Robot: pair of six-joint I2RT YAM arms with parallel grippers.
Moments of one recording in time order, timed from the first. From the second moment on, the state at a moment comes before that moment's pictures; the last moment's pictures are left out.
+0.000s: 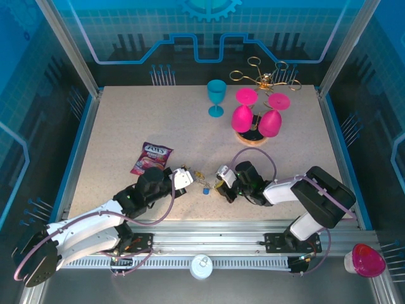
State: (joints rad) left arm -0.77 0.88 0.36 0.15 0.03 0.44; right arm 0.69 1.53 0.39 0.43 -0.34 -0.09
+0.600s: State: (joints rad) left arm -0.77 0.90 0.36 0.15 0.17 0.44; right arm 0.69 1.11 0.46 0.08 -0.20 -0.14
